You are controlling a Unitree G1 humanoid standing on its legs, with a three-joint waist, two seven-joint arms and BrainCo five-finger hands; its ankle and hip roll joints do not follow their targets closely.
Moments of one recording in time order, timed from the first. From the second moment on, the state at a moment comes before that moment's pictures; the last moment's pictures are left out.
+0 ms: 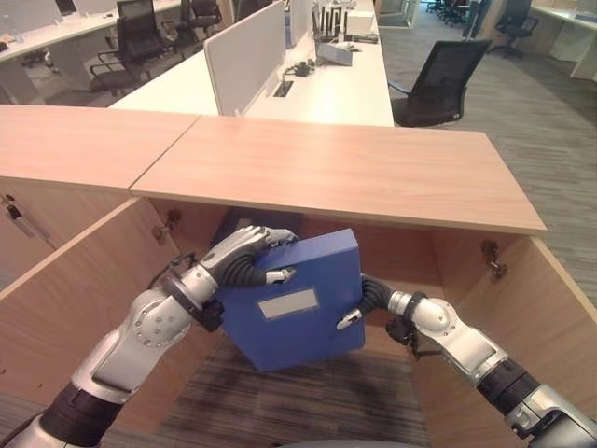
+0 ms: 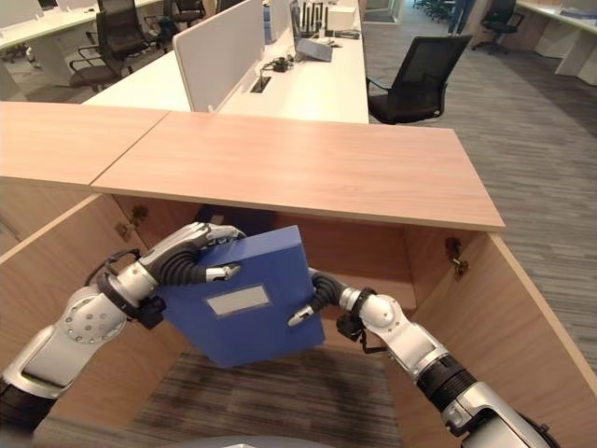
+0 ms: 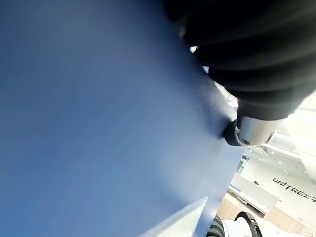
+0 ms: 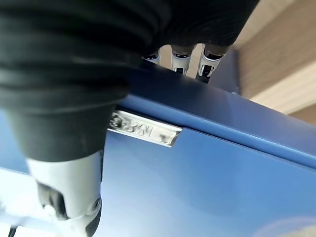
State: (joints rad) left arm -0.16 0.76 -0.28 -0.29 0.20 -0.20 -0.18; right arm -0.39 -0.53 0.63 0.34 0.25 -0.03 0.32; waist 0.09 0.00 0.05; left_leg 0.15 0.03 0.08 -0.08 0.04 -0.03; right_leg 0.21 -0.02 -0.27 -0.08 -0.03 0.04
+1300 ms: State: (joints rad) left arm 0.30 0.28 0.00 0.34 -0.37 -0.04 -0.06; right arm 0.10 -0.24 0.27 0.70 0.77 0.04 0.20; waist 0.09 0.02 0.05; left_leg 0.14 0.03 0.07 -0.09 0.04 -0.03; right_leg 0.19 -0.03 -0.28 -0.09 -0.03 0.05
